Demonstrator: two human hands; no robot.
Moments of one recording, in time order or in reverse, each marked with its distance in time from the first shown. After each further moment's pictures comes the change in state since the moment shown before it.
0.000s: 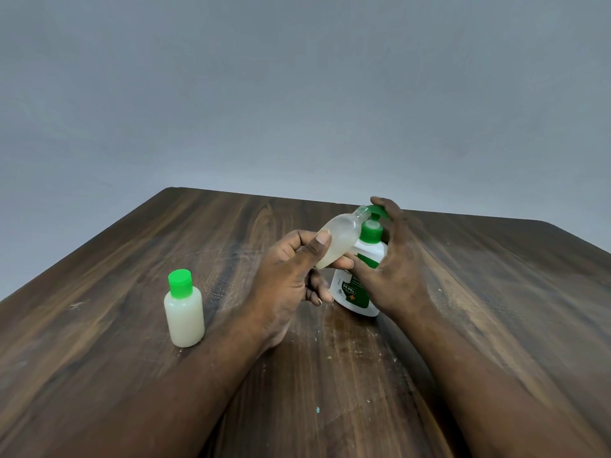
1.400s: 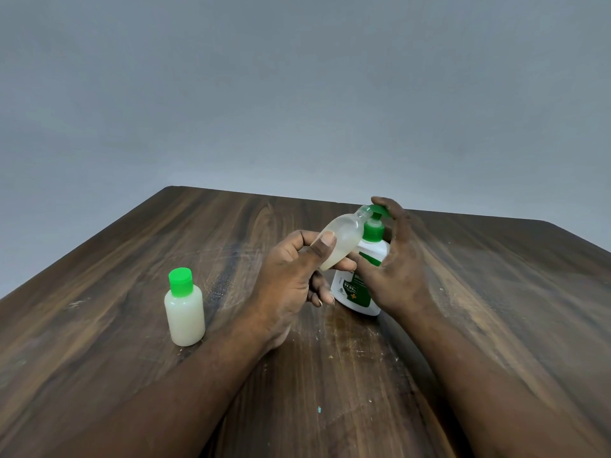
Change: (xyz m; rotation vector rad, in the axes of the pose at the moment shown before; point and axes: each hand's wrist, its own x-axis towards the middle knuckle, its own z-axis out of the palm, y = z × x) left_hand 0.000 0.001 0.002 0.045 0.002 -0.007; right_hand 0.000 -0.001 0.000 0.047 0.001 0.005
